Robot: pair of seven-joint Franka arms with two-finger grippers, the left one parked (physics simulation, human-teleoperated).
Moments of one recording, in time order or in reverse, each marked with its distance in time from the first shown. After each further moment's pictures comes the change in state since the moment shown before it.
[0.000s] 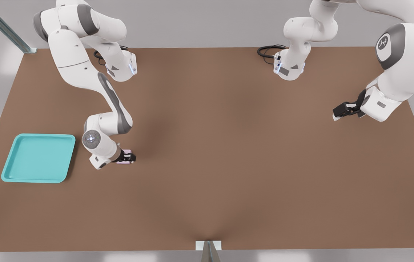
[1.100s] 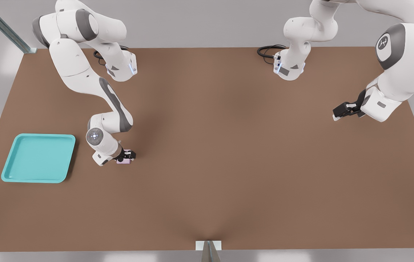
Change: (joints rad) arm -0.039 0.047 0.008 -0.113 -0.039 0.165 -0.041
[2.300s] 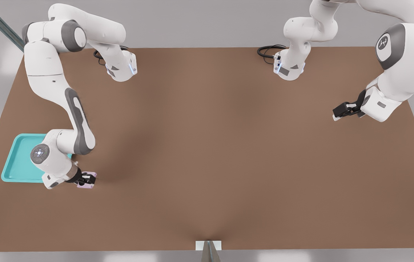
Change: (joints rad) arm -0.259 0.095 0.026 0.419 0.010 -0.202 -0.170
